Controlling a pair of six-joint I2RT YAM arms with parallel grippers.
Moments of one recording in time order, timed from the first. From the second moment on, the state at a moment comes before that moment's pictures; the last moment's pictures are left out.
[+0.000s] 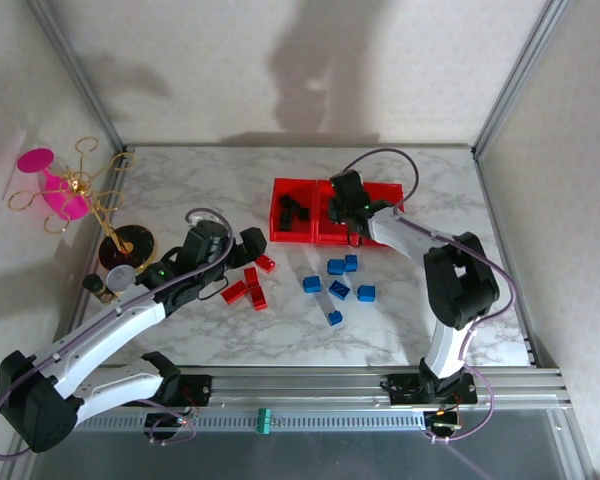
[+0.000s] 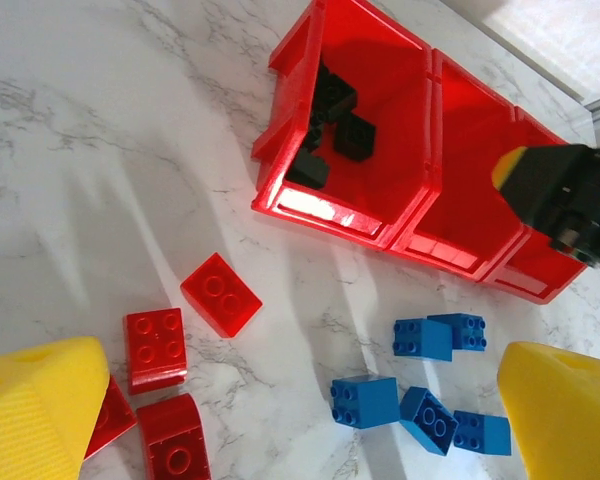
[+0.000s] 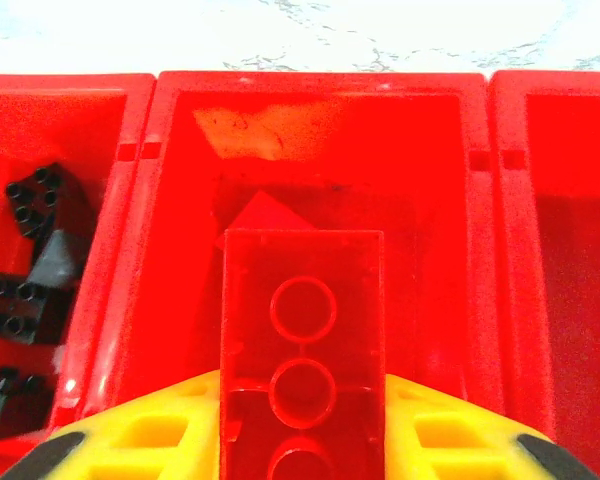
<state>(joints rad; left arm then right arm) -0.60 1.03 0.80 -0.41 -0.17 -0.86 0.54 1.83 1.28 -0.28 0.24 0.40</state>
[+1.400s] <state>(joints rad) -0.60 0.78 0.73 -0.57 -0.23 -0.88 0.99 1.62 1.03 -0.24 0.15 0.48</state>
